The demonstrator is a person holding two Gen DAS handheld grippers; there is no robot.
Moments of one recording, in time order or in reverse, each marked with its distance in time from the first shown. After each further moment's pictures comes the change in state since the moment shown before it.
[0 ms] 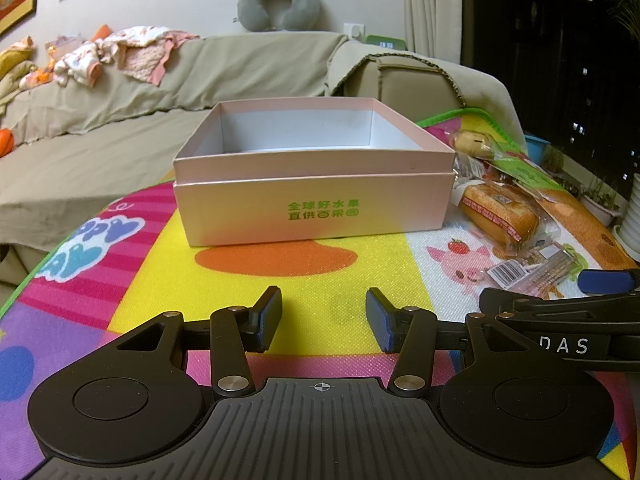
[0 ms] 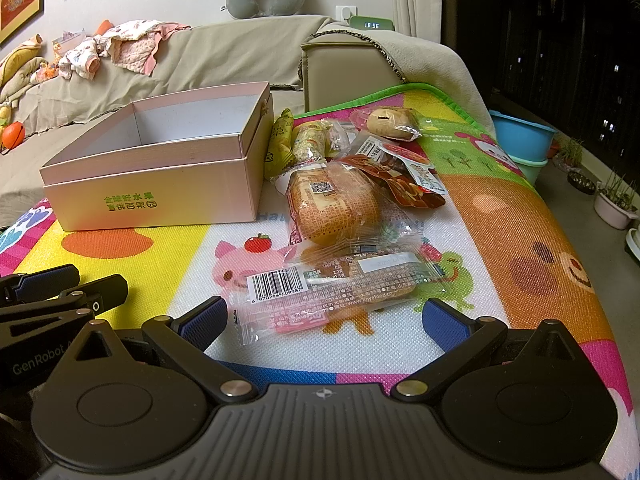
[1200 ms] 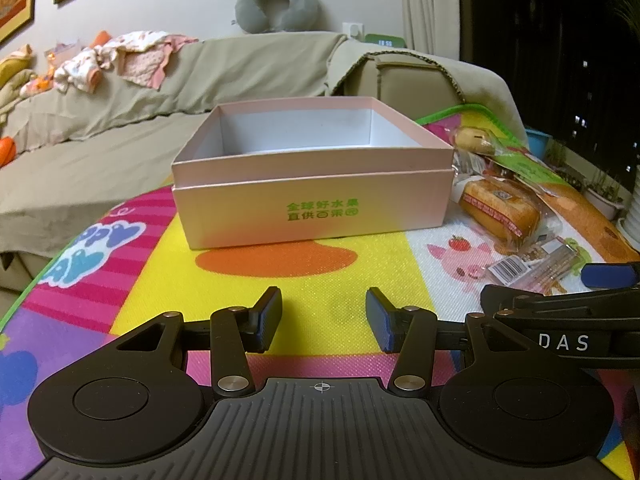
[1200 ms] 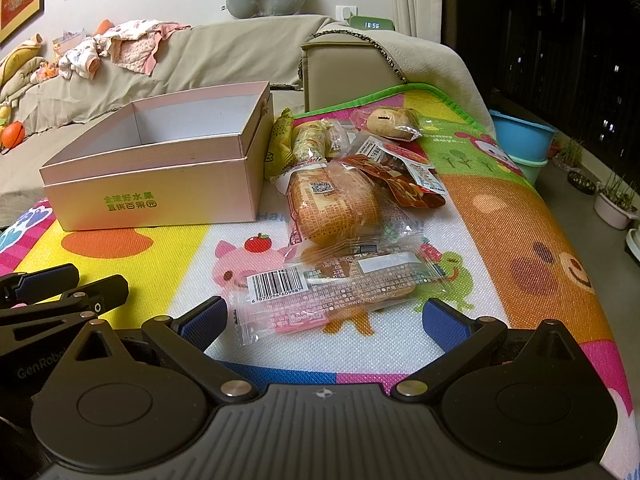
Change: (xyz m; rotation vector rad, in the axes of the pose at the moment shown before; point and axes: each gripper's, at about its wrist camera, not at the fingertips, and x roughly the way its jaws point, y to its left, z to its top) left arm 0.000 -0.003 0.000 0.019 0.000 0.013; right arm 0.000 0.001 0.000 0.000 0.001 0.000
